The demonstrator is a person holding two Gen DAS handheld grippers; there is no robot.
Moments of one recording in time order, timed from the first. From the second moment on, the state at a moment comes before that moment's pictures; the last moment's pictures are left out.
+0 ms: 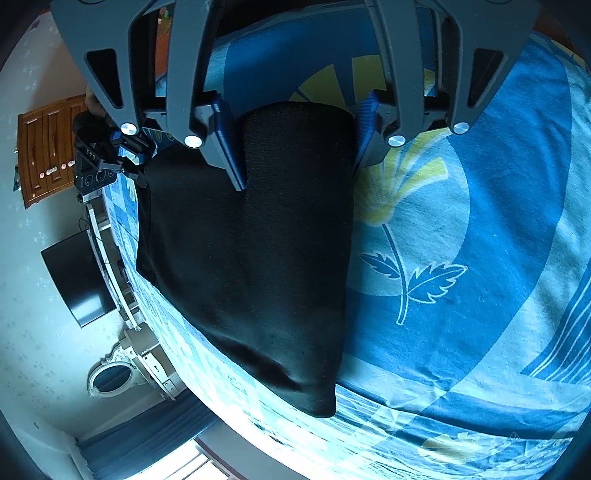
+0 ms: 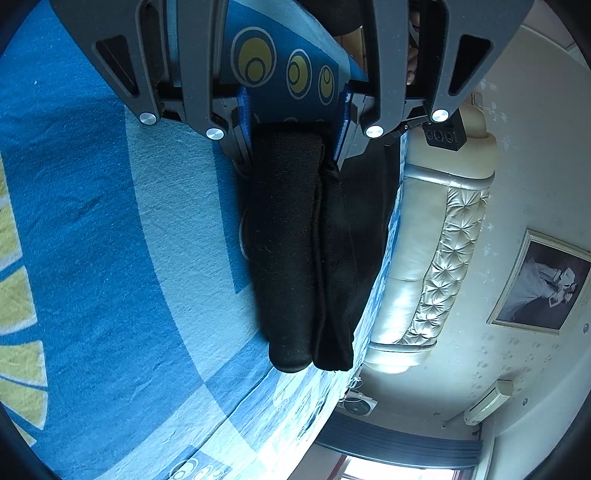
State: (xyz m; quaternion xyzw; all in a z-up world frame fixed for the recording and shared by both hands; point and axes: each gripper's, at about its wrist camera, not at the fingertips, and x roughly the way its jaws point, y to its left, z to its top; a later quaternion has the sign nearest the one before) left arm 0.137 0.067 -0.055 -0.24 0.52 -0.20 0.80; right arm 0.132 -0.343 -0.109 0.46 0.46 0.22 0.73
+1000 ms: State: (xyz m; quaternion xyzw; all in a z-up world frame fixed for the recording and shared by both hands) left arm 0.078 0.057 -0.034 -0.16 0.52 -0.15 0.83; right arm 0.055 -0.408 -0.118 0.58 0.41 0.20 0.68
